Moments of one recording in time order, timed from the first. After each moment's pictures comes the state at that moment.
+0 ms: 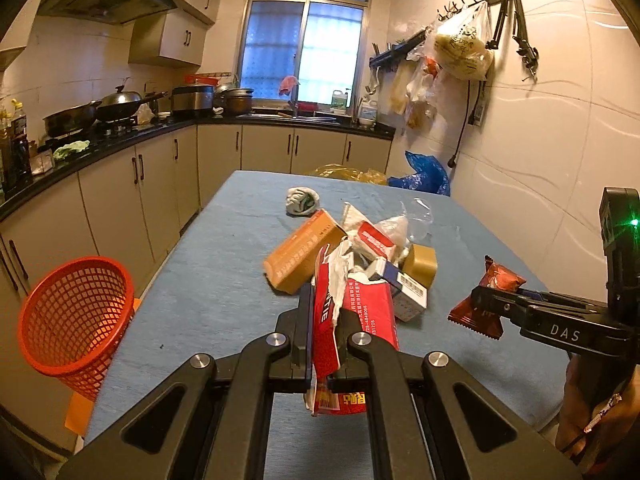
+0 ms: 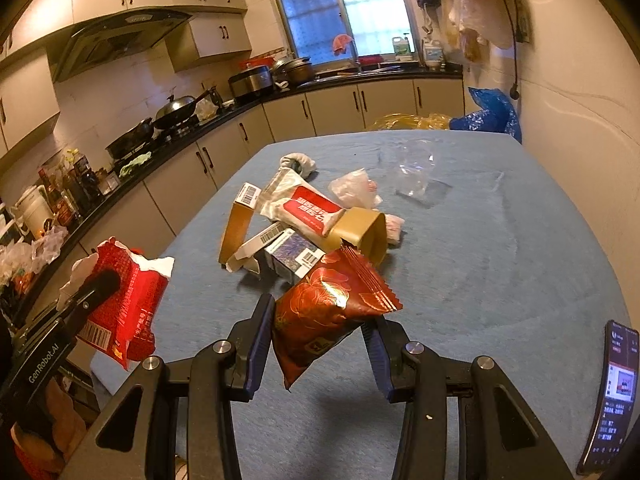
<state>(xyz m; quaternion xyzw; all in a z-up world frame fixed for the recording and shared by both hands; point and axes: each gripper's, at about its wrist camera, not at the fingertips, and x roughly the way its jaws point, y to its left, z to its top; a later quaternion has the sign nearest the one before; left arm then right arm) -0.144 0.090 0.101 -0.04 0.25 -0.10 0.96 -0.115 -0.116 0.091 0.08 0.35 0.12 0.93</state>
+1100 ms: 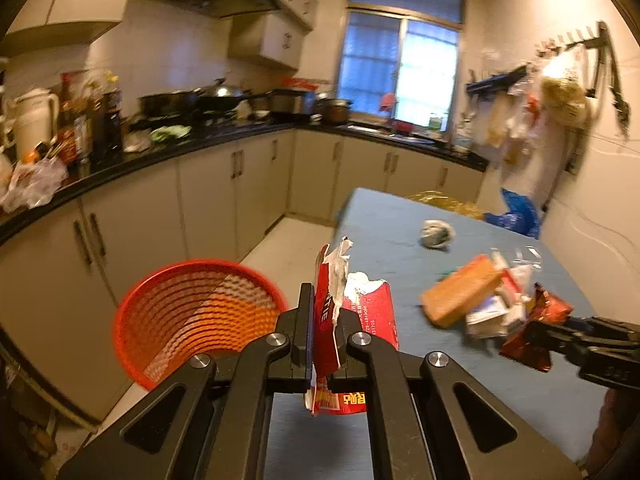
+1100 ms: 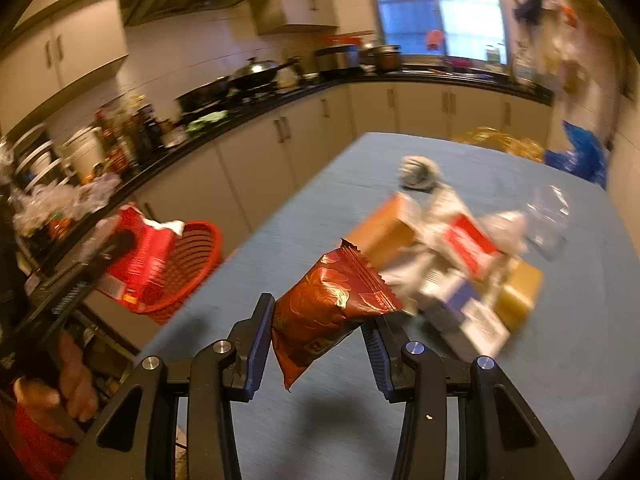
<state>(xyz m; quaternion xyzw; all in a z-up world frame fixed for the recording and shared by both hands) -0.133 0.226 0.107 -0.08 0.24 0.07 0.96 -0.077 0.010 0.108 0.01 0.35 0.26 0.90</state>
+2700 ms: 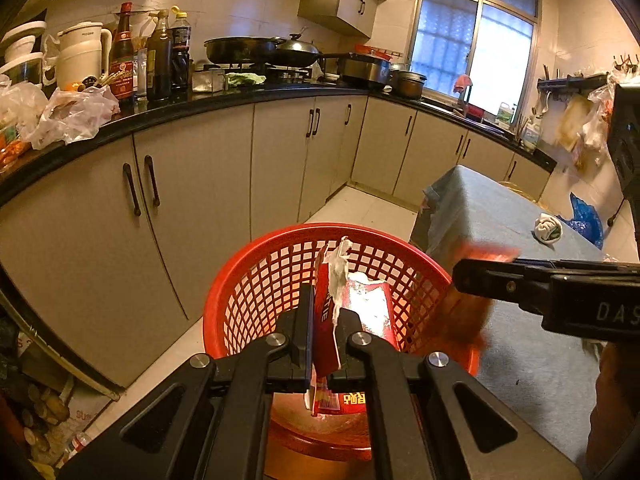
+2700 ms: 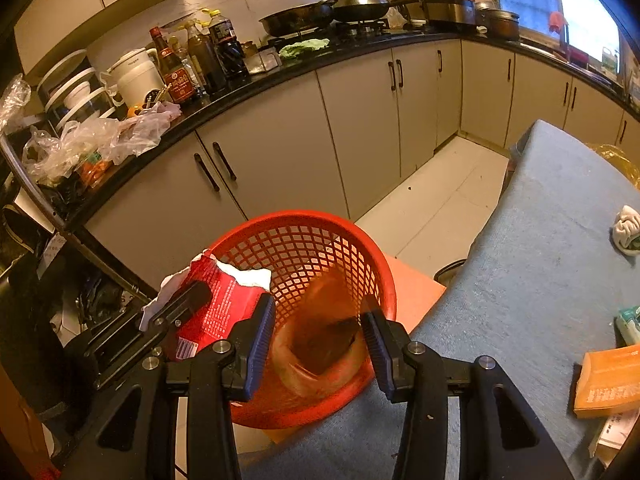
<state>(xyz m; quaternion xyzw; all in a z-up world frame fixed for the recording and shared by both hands) -0.104 0.359 0.041 -0.13 0.30 0.14 0.94 0.006 0.248 0.067 -0.06 0.43 0.38 0.82</state>
